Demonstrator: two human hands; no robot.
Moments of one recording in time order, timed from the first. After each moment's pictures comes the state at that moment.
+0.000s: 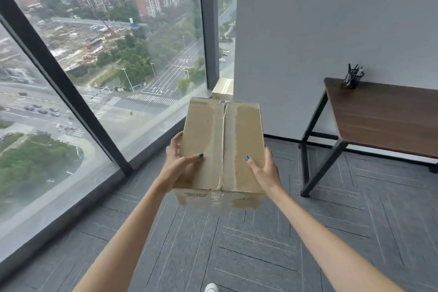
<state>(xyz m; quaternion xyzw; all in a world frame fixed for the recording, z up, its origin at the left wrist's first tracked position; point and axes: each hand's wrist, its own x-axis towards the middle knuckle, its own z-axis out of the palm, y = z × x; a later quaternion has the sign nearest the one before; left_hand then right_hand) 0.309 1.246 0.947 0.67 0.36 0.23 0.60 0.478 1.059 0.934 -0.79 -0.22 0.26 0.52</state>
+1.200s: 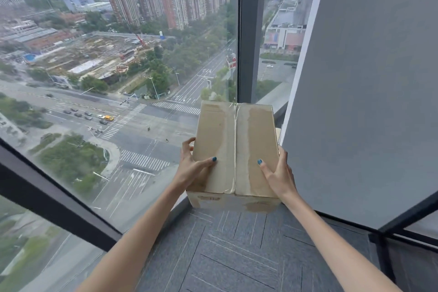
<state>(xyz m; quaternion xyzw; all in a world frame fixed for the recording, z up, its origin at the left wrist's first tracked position) 0.623 1.787 0.976 0.71 0.39 0.25 0.53 0.805 1.616 0.956 -0.79 -0.31 0.19 0.49</state>
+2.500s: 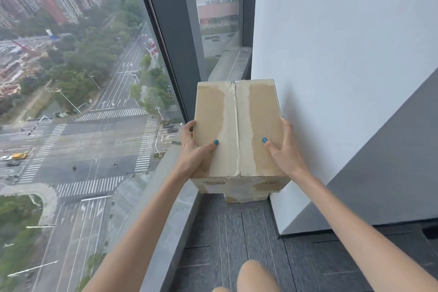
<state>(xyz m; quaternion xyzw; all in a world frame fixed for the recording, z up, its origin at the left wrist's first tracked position) 1.101 2.205 0.624 0.76 0.26 0.14 0.58 1.213 1.985 0.607 -0.83 -0.18 0.09 0.52</state>
